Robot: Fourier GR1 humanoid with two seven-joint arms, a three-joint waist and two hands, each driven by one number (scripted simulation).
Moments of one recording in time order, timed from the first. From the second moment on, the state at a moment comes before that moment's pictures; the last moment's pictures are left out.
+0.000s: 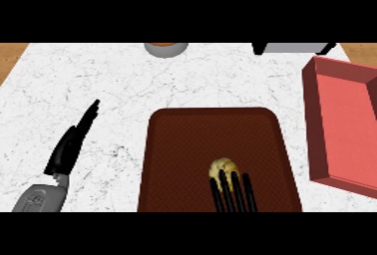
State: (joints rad) left arm -0.13 0.31 -0.09 -1.33 -0.14 0.05 -0.04; right arm 0.40 -0.03 0.72 -1.73 2.13 -0.35 0.40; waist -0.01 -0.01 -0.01
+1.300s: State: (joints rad) left arm -0.12 0.28 -0.07 -1.33 -0.17 0.02 -0.05; right arm 0.24 -0.12 0.77 -1.67 2.08 -0.32 0.46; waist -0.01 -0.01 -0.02
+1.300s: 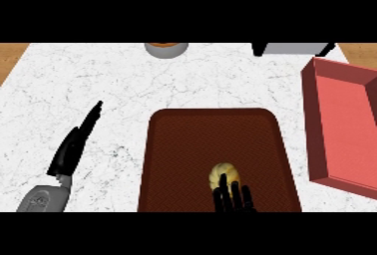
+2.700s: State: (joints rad) left arm -0.14 0.28 -0.05 -1.32 -0.18 0.02 -0.04; right arm -0.06 -0.05 0.39 -1.93 1.57 0.30 0.50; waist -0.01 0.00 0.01
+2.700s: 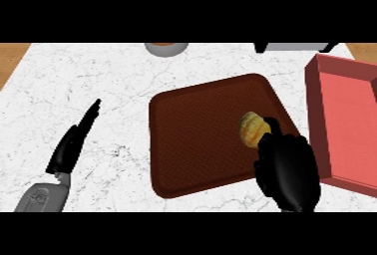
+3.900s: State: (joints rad) left arm -0.14 0.25 -0.03 -1.32 -0.22 0.01 -0.05; right arm -0.40 -0.36 -0.41 -1.89 1.27 0.58 0.41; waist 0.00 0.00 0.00
